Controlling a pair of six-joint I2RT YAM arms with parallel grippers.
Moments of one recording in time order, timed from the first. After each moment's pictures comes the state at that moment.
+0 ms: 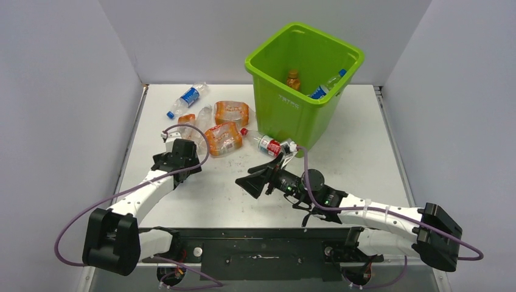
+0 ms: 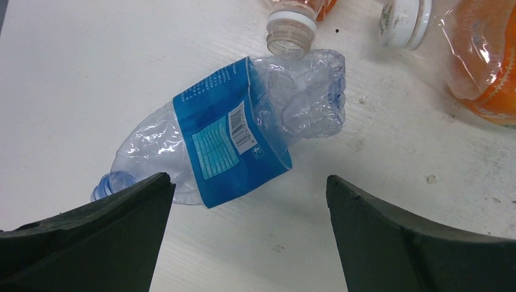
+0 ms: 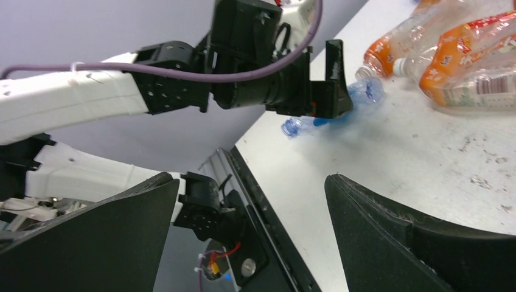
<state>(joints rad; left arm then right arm) -0.27 1.20 0.66 -0.41 -0.52 -0.48 1.06 1.10 0.54 0.61 -0.03 0.70</state>
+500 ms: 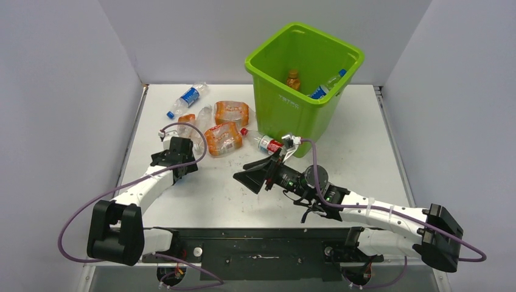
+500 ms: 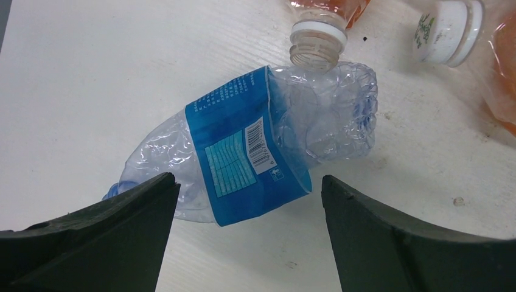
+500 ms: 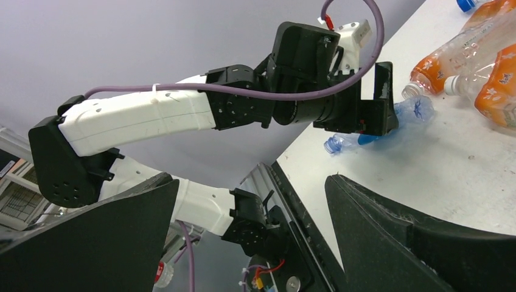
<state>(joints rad) -0.20 1.27 0.68 -0.39 -0.51 -0.44 1.06 1.08 0.61 0.63 -0.07 0.82</state>
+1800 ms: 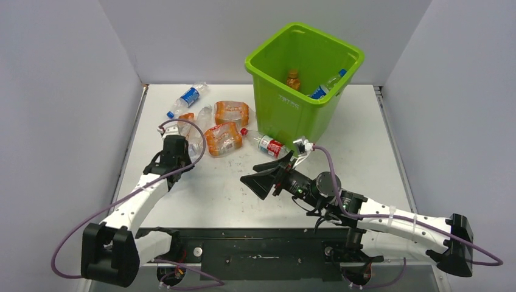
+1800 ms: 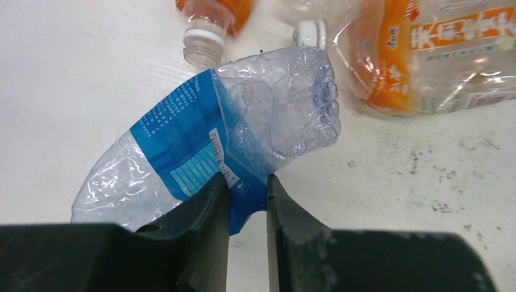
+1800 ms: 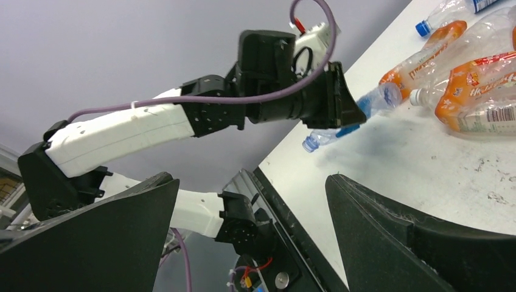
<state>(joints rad) -0.21 1.17 0.68 -0.36 -0.31 -0.43 1.15 0.92 0.67 0.39 0.11 0.73</state>
